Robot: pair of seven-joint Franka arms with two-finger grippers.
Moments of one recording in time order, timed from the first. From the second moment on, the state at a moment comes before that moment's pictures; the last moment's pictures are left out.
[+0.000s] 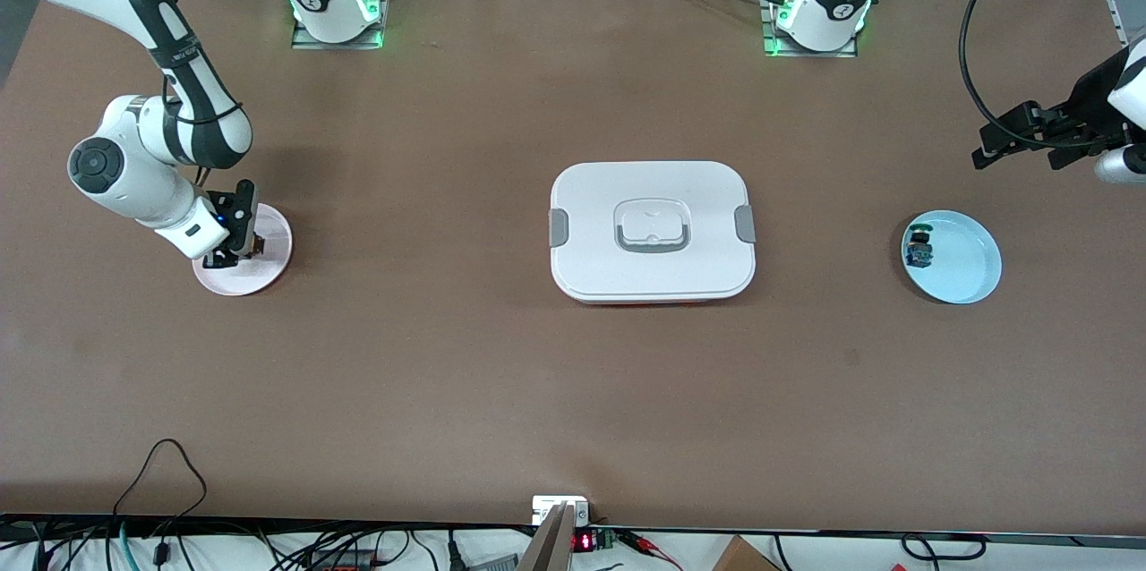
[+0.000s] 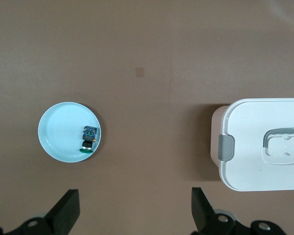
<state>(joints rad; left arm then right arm) -0.01 0.03 0.02 -1.57 -0.08 1.59 -0.03 -0.29 0.39 0.14 -2.21 -0.18 2.57 -1.59</state>
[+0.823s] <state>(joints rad) 0.00 0.04 0.03 -1.57 -0.08 1.59 -0.03 -0.30 0.27 0.15 -2.15 -0.04 2.40 -1.58</state>
